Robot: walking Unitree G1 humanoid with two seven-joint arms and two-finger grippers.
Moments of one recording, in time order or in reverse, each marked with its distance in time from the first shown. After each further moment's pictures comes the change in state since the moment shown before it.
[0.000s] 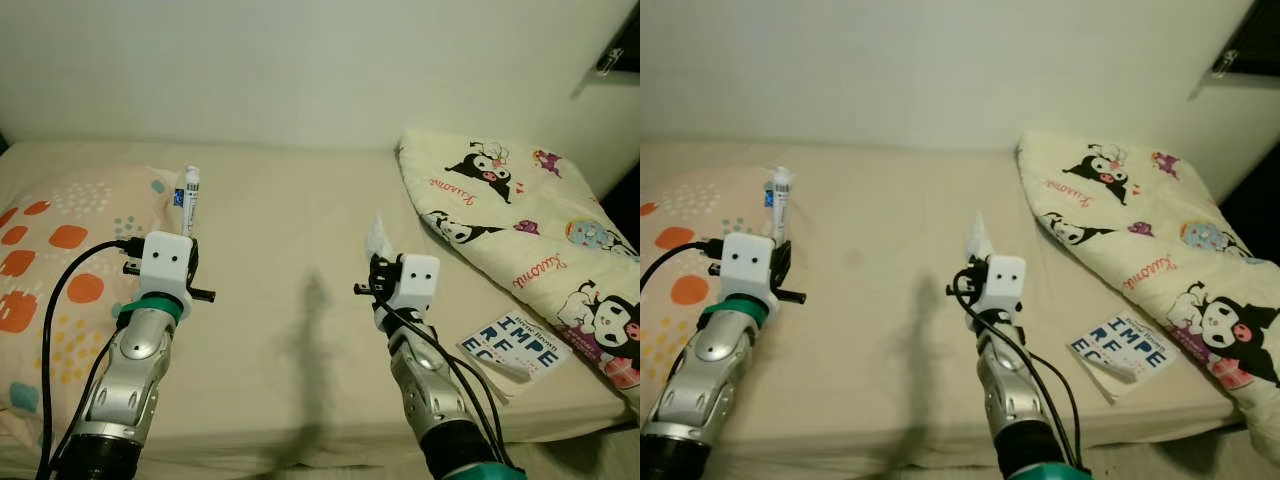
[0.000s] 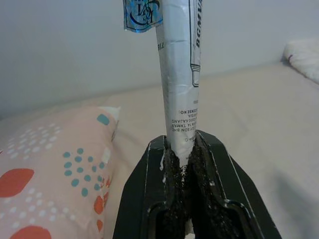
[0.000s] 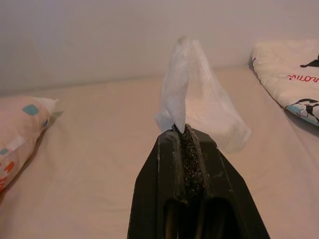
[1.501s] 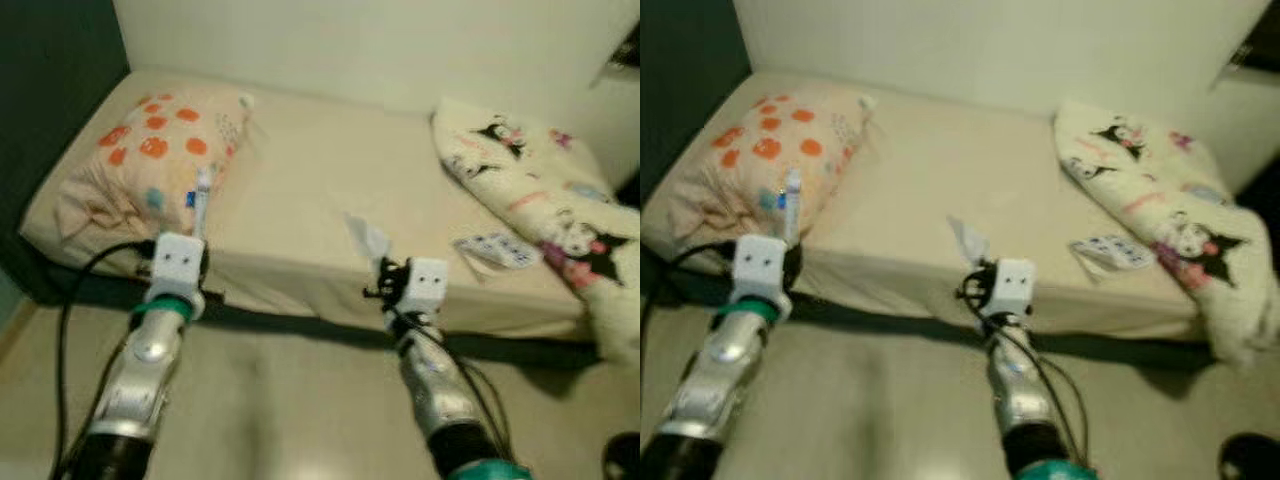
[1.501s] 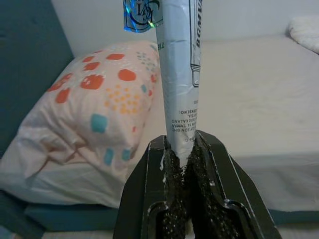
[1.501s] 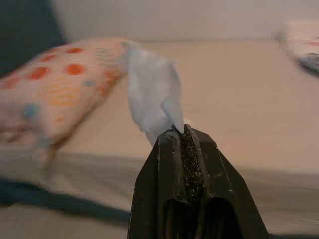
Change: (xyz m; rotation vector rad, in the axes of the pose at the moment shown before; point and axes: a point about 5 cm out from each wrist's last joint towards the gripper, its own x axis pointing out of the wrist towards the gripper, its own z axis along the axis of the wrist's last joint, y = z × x) left arm 0.002 -0.007 -0.007 -0.004 0.022 -0.015; right arm -0.002 -0.002 -0.008 -0.007 0.012 0.009
